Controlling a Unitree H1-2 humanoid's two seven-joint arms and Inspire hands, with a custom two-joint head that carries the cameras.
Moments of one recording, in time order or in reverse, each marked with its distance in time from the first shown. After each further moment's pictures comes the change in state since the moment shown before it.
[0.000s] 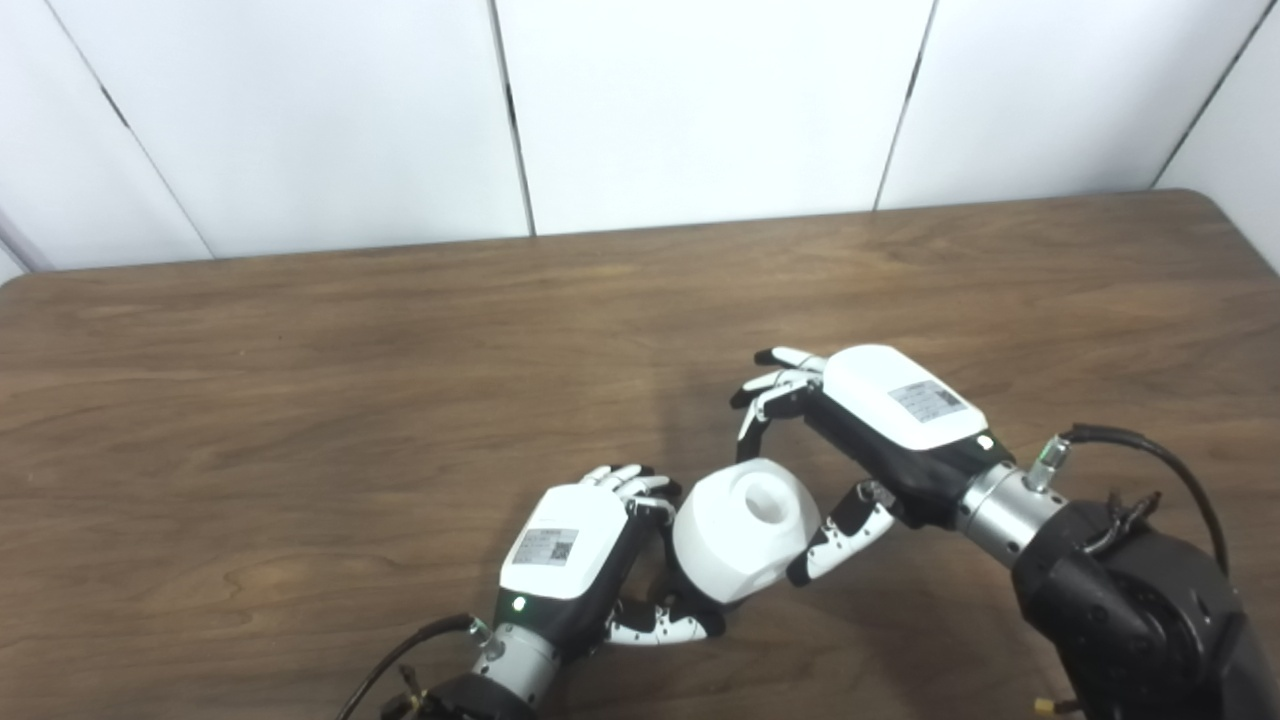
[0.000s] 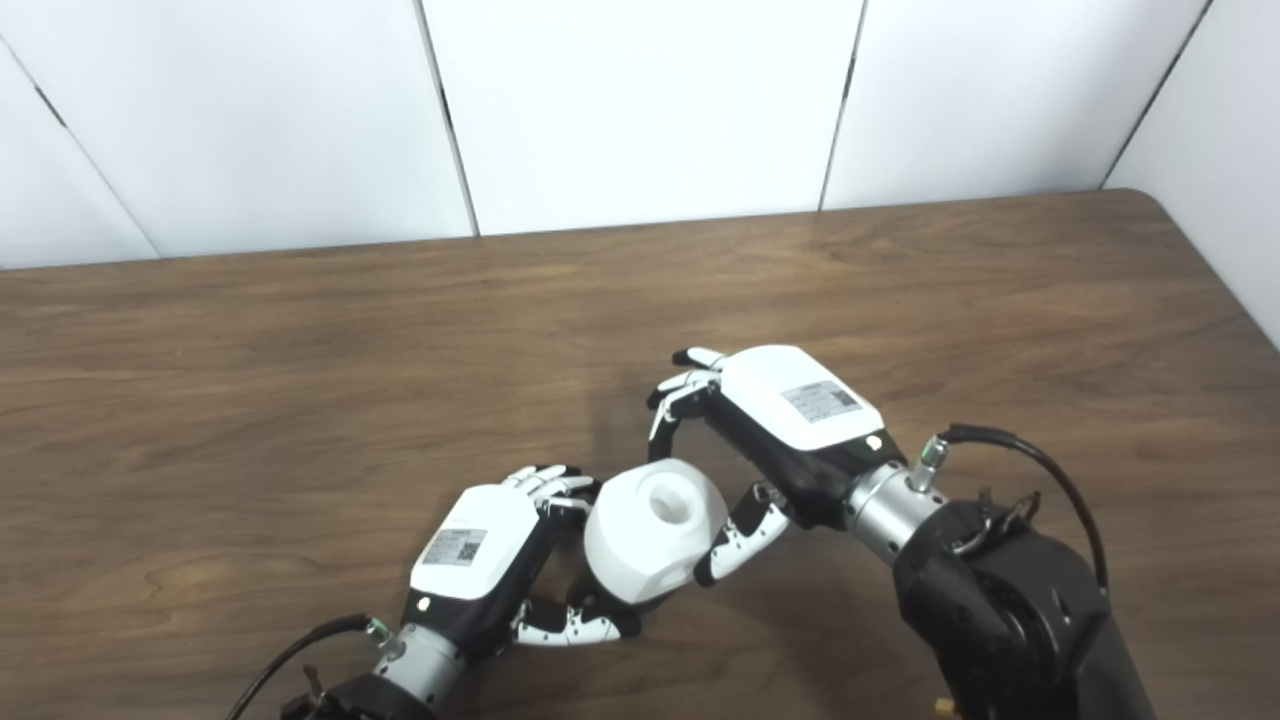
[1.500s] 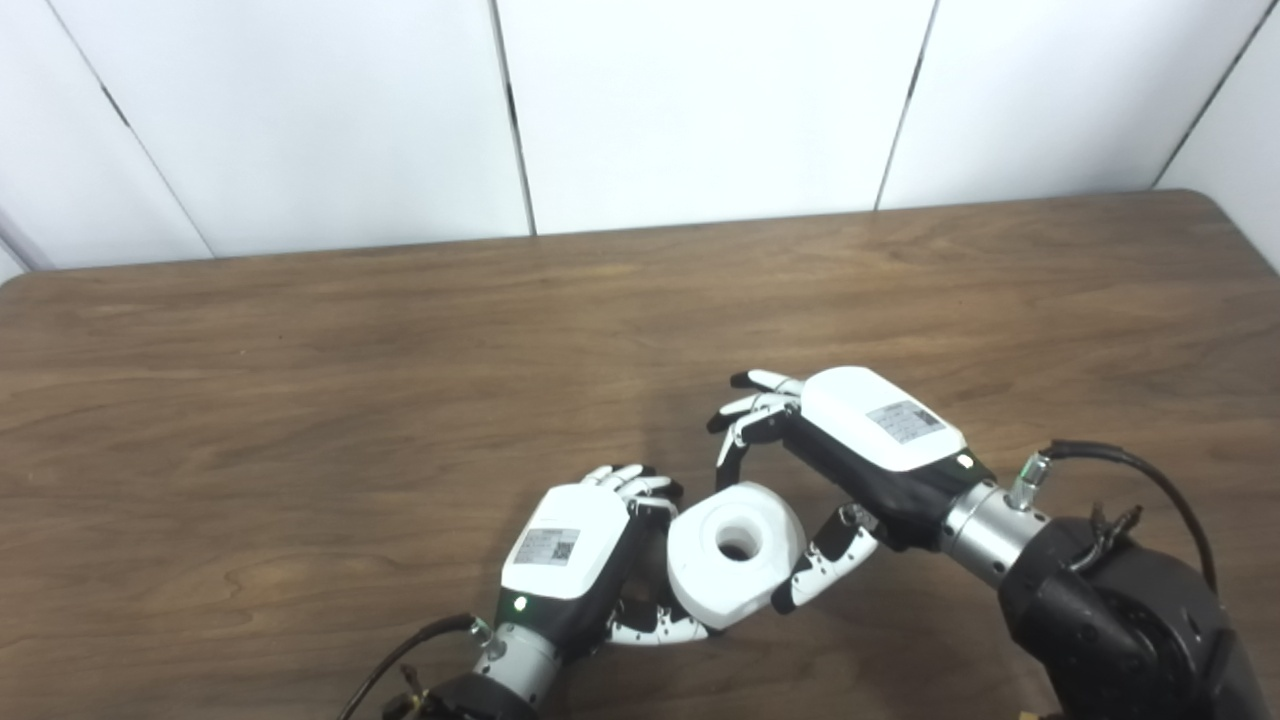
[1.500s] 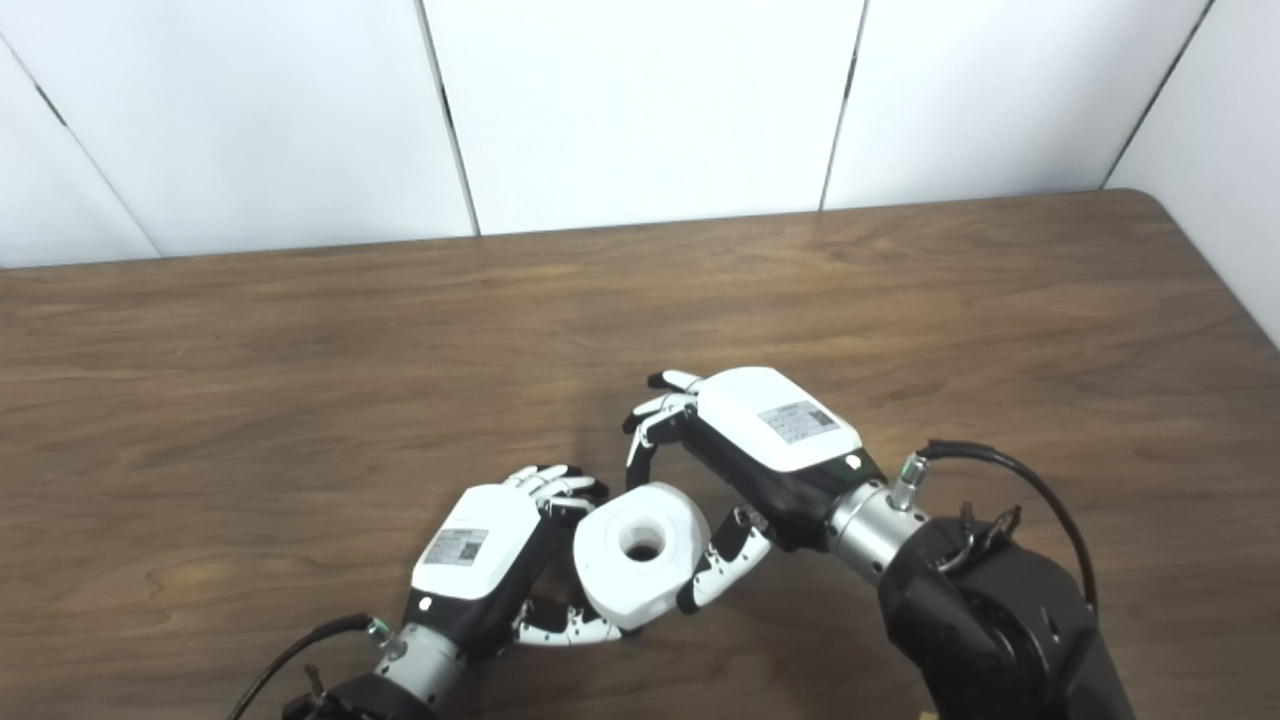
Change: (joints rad) left arm -0.001 -0.001 -0.001 -0.001 0.003 0.000 -0.001; right arm 0.009 0.025 0.011 -0.022 -0.003 0.000 0.046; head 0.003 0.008
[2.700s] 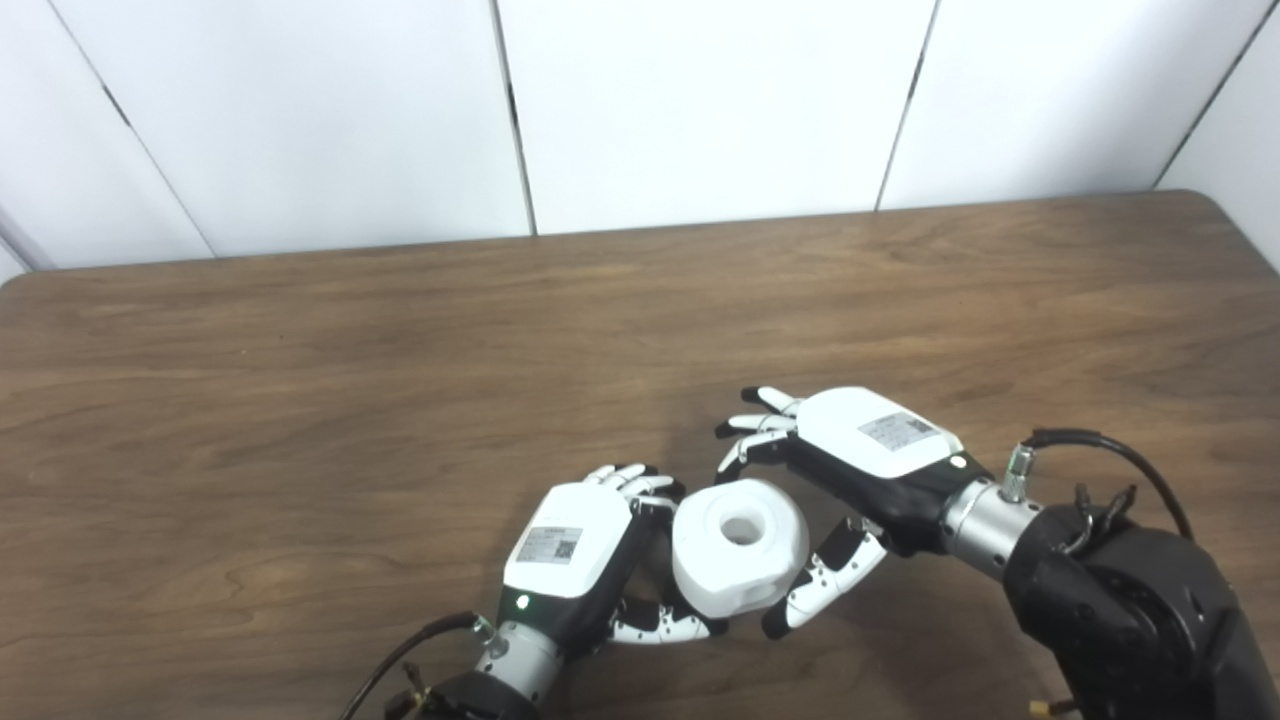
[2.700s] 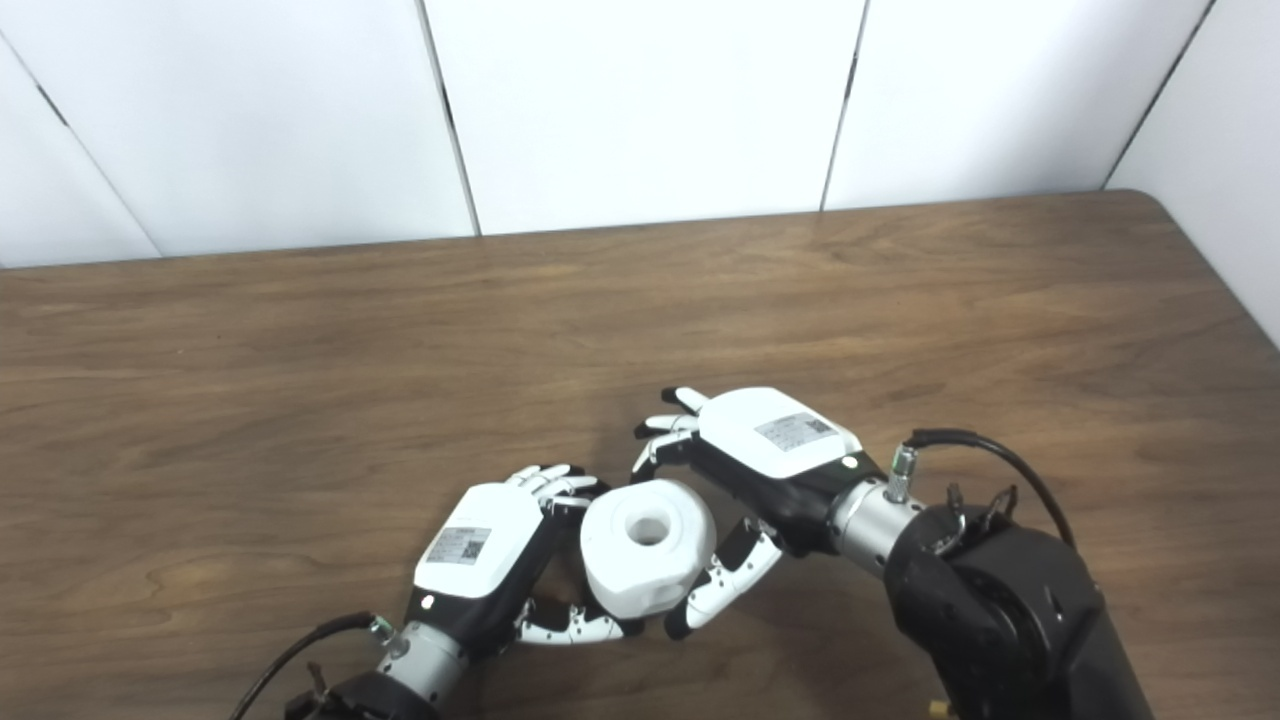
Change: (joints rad) left arm -0.010 -0.001 -0.005 0.007 0.001 0.000 0.000; right arm -0.034 -0.035 -0.001 0.015 -0.036 0.008 0.162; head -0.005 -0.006
